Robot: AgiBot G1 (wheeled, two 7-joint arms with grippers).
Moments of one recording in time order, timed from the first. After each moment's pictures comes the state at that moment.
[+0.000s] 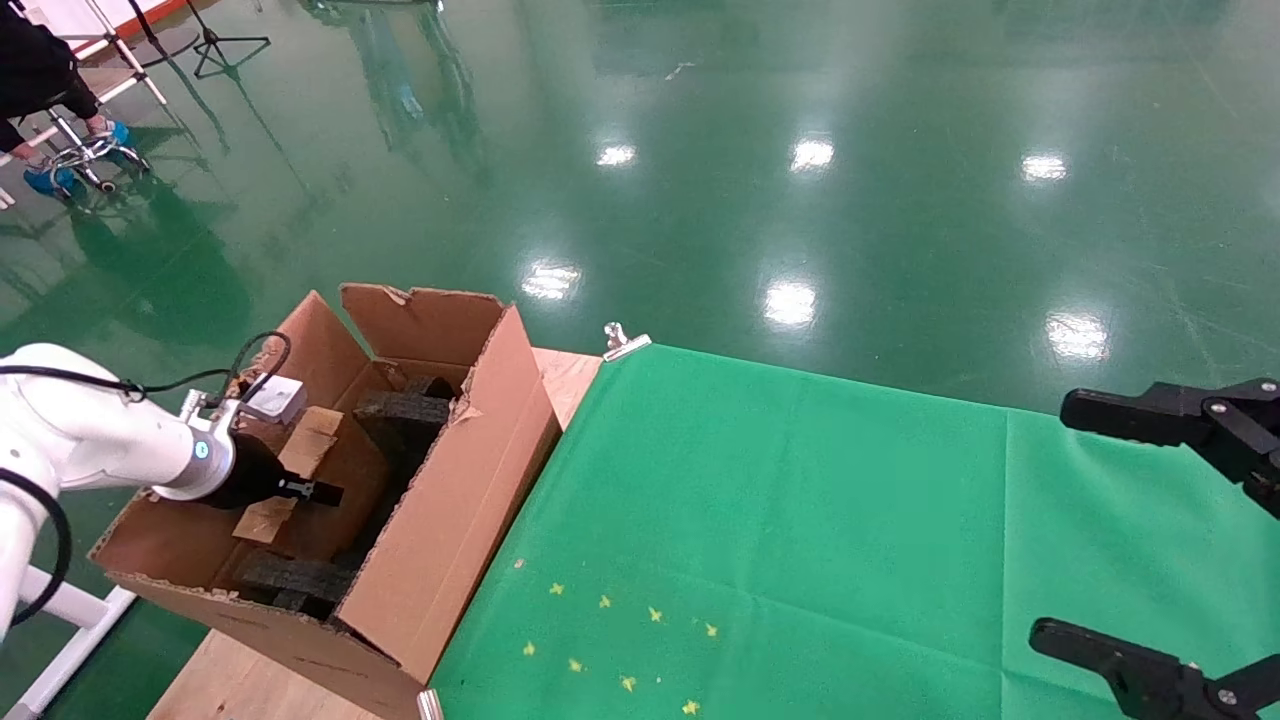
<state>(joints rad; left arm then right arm) -1.59 0.88 1.15 0.02 1.68 0.78 -0.82 1.09 -0.58 -0.35 1.26 -0.68 -1.46 0.14</state>
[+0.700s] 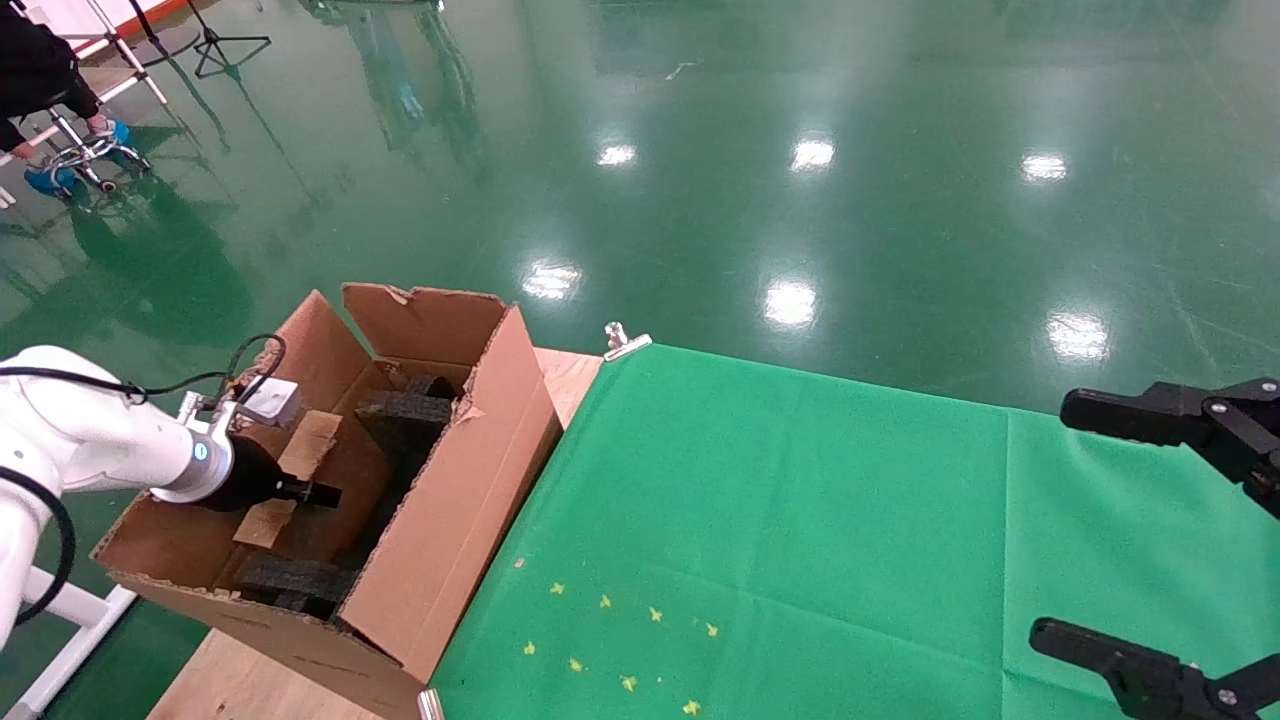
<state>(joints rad) -1.59 0.88 1.15 0.03 1.68 0.77 -0.84 1.09 -0.58 -0.35 1.26 -0.68 -1.46 0.14</state>
